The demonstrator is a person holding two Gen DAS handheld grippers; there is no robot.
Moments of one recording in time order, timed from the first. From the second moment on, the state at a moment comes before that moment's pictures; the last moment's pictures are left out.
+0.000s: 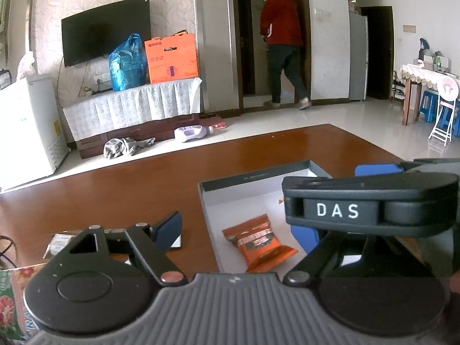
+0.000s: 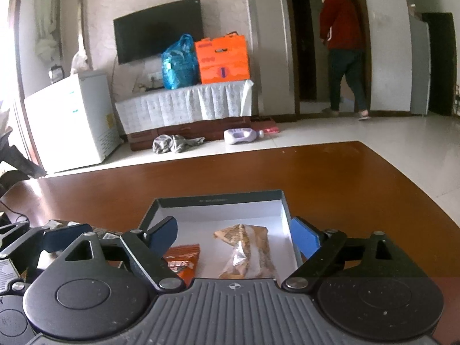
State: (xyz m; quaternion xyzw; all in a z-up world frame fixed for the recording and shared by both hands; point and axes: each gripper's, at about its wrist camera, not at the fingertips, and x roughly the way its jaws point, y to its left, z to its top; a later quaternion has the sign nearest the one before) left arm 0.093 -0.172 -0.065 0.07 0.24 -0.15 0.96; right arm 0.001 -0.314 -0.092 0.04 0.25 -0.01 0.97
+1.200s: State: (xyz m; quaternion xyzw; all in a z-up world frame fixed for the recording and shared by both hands) left arm 0.015 0.029 -0.018 0.04 0.24 -0.01 0.97; right arm -0.093 -0.217 -0.077 0.00 0.22 0.11 0.97
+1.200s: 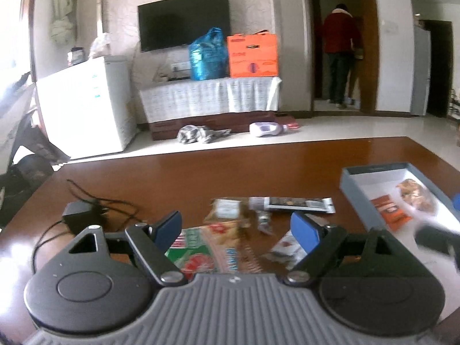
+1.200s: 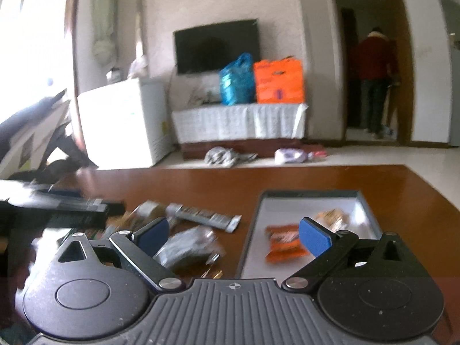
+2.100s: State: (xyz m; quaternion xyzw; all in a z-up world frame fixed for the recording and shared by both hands) left arm 0.035 0.050 -0.035 0.02 0.32 0.04 0.94; right arm -0.112 -0.165 -0.120 -0.12 0.30 0.24 0.92
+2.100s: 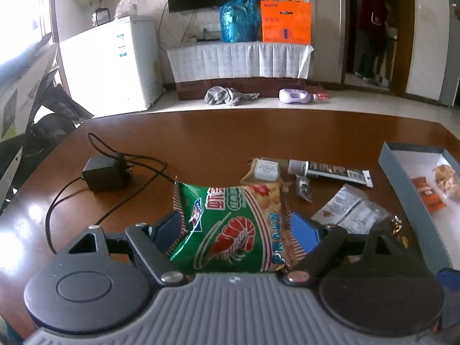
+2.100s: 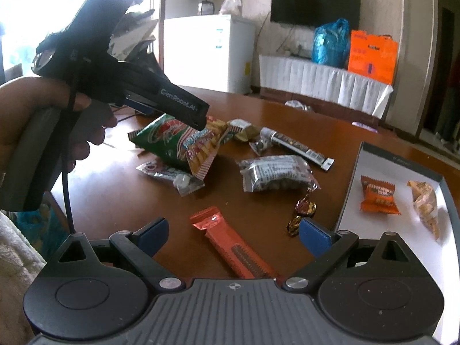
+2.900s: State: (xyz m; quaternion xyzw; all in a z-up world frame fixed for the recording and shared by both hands) left arm 0.066 0.031 -0.072 0.05 0.33 0.05 0.94; right arm -0.104 -0.149 -0.139 -0.14 0.34 0.24 0.90
